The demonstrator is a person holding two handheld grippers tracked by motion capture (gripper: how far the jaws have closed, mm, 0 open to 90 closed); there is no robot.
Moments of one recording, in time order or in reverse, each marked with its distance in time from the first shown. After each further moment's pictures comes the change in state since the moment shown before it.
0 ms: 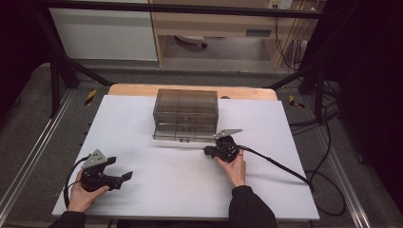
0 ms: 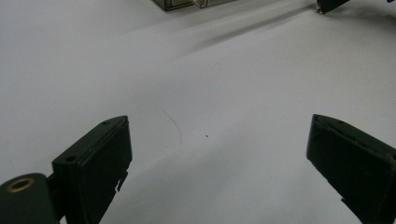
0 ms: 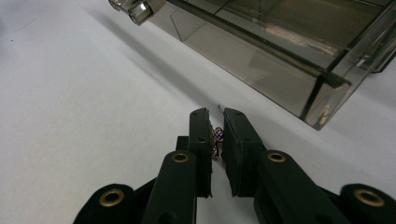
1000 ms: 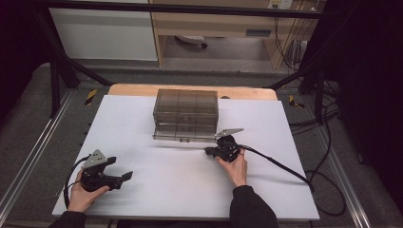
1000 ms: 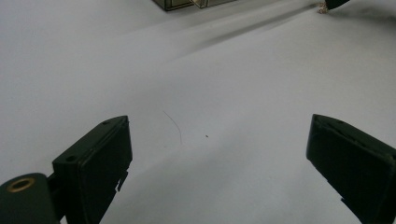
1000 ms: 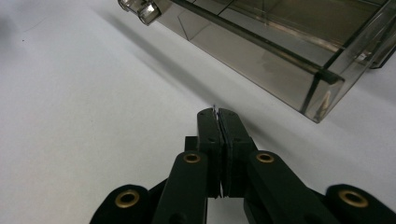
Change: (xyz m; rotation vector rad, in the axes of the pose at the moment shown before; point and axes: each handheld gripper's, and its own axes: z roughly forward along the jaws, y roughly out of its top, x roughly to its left) left arm 0.000 0.000 0.000 0.000 0.002 0.001; right arm 0.002 0.002 -0.007 0.017 0.013 0.009
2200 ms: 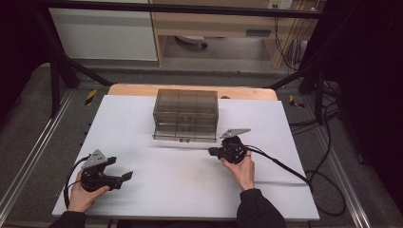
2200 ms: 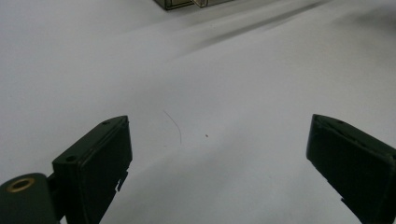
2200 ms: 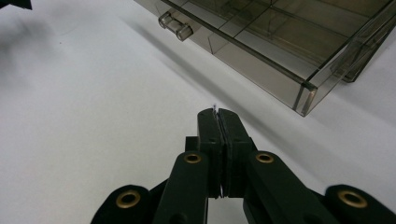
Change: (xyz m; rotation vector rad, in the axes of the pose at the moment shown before) left arm 0.000 0.000 0.000 0.001 -0.001 -0.007; right arm 0.014 0.005 -0.036 -0.023 0.008 -0.046
